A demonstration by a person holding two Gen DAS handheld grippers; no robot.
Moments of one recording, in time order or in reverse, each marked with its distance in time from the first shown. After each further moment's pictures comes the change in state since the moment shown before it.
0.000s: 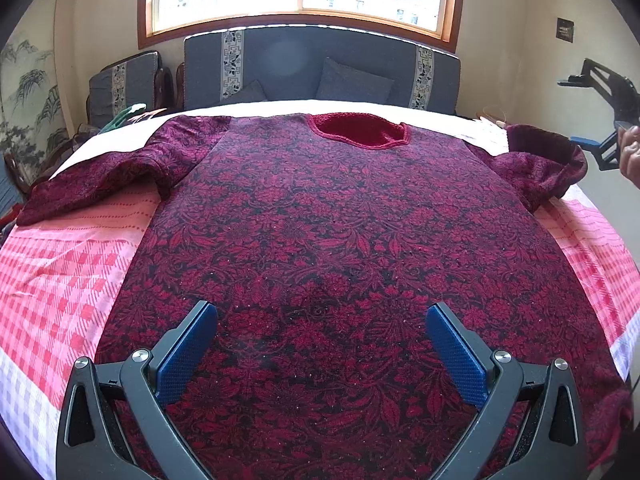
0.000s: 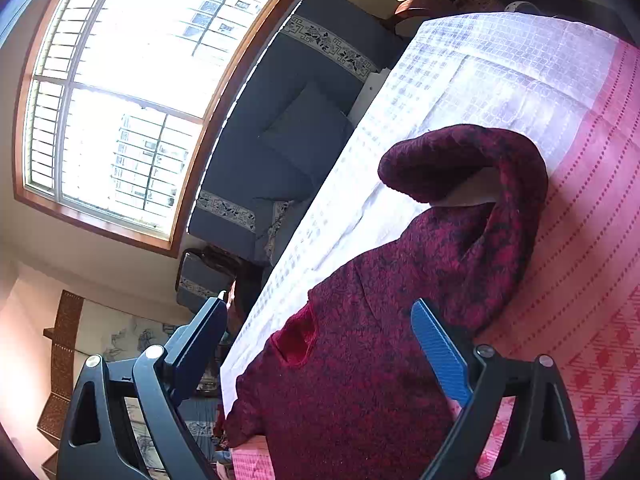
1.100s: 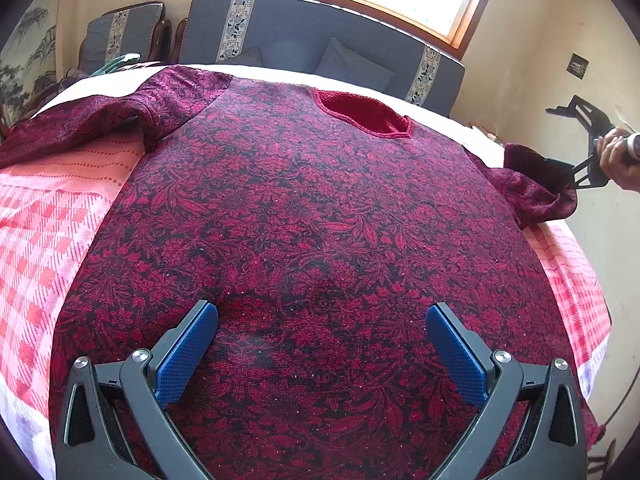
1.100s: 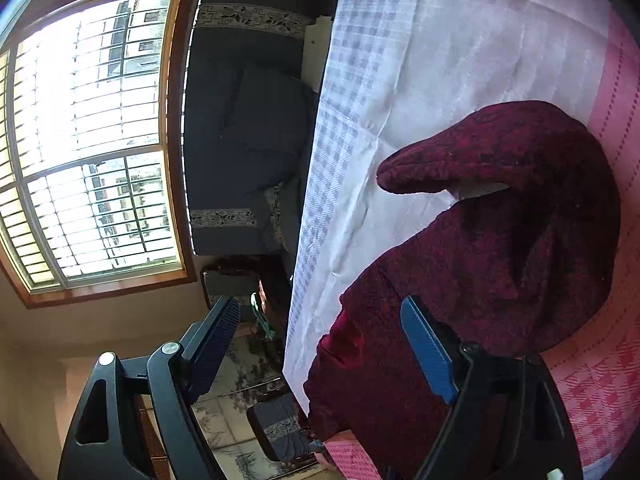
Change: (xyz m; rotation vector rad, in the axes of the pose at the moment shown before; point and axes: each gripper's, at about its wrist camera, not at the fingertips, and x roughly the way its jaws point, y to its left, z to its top) left arm 0.017 0.024 0.000 -0.140 0.067 -0.118; right arm 0.061 -0.049 0.052 0.481 0.217 0.068
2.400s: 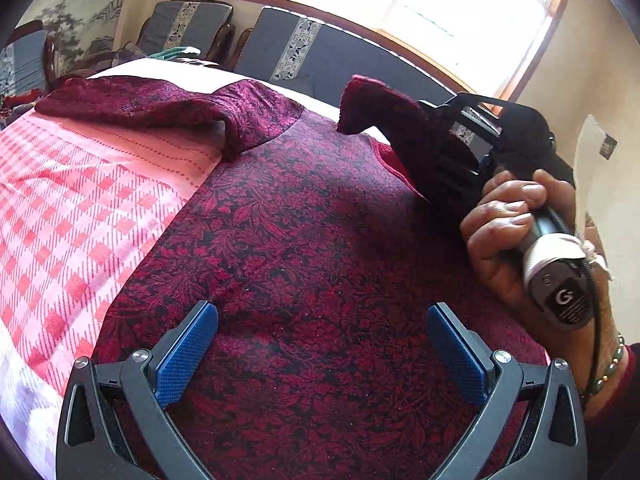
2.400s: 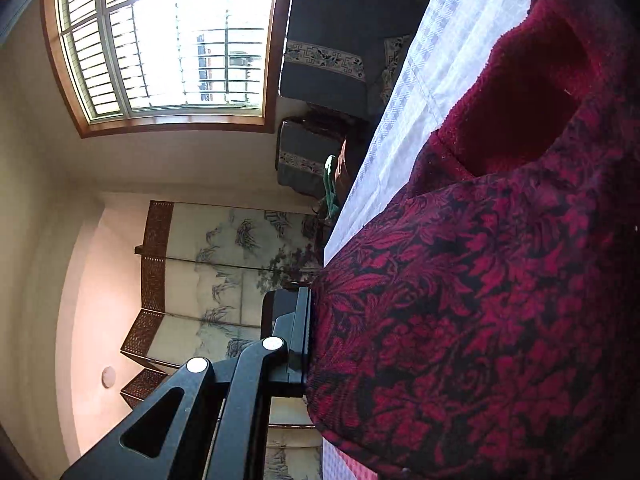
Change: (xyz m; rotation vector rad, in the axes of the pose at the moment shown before) left arm -0.027 0.041 -0.002 -0.225 -0.147 0.032; right arm 0.254 0.006 -0.268 -0.466 0.352 0.298
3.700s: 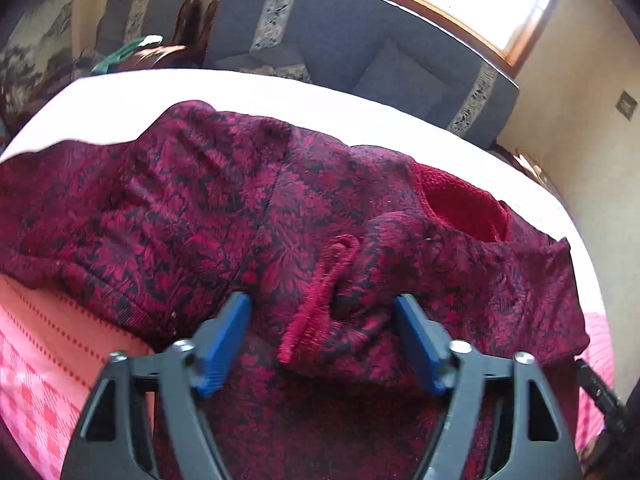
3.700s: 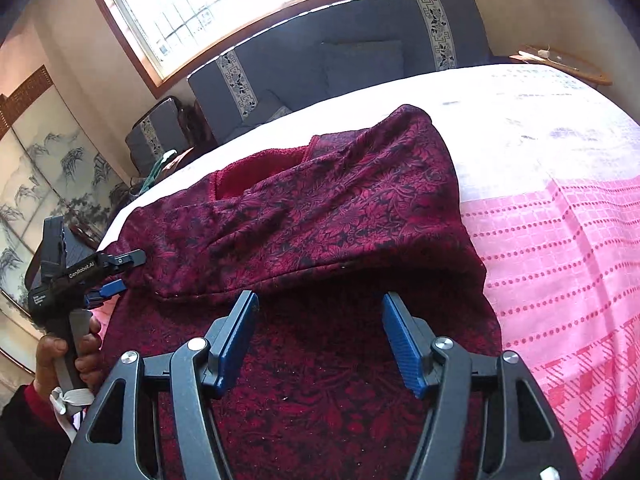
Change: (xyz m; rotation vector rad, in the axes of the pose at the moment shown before) left arm 0.131 -0.011 0.123 0.178 0.196 0.053; right arm -0.181 0.001 -0.049 -0.599 -0.188 -0.821
